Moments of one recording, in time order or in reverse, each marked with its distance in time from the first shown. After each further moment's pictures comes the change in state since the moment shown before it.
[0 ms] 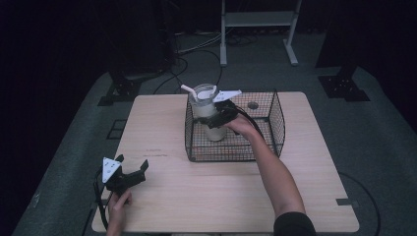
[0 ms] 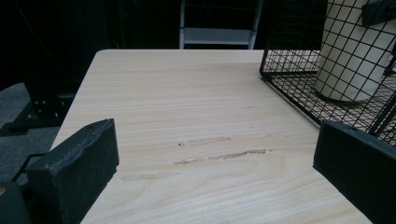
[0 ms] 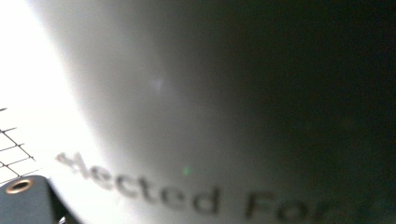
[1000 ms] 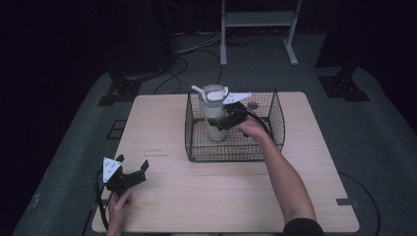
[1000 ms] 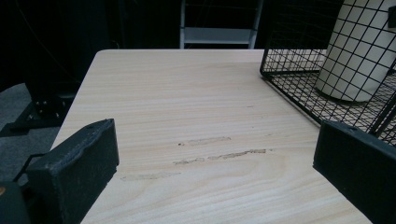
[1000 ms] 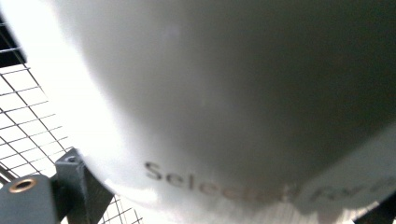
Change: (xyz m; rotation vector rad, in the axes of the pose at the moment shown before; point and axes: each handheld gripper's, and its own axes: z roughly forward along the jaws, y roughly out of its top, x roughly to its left) left arm -0.001 0.000 0.000 0.002 0.002 0.003; right arm -0.008 -0.014 -0.028 0.000 -0.030 -0.010
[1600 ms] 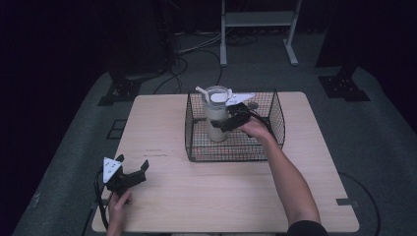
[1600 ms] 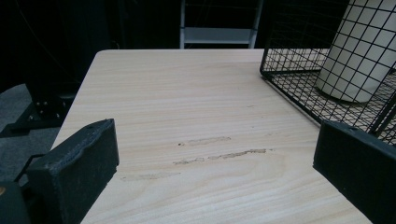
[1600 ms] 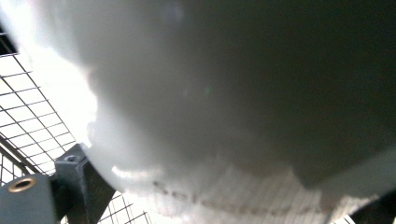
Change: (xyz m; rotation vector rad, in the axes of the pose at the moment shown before) left arm 0.000 0.000 0.000 -0.001 0.000 0.006; right arm -0.001 -0.004 -0.011 0.028 0.002 -0.018
